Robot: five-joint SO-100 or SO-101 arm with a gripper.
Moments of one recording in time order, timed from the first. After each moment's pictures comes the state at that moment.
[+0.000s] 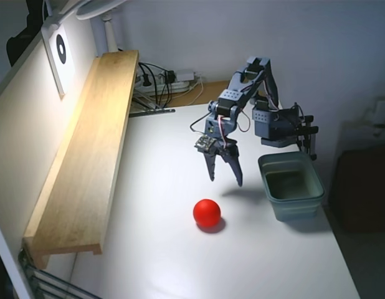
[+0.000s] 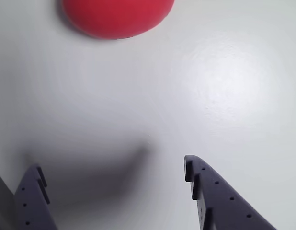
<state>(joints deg) -27.5 72.4 77.7 59.5 -90.1</state>
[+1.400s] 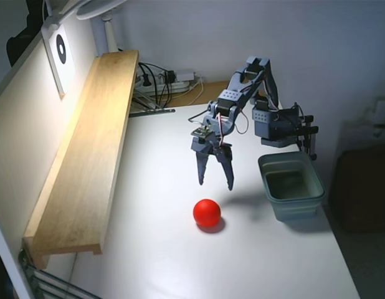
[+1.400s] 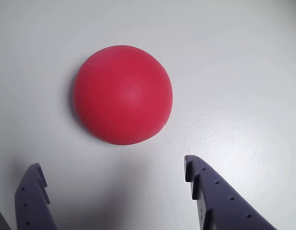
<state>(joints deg) -27.9 72.4 77.7 41.7 -90.1</state>
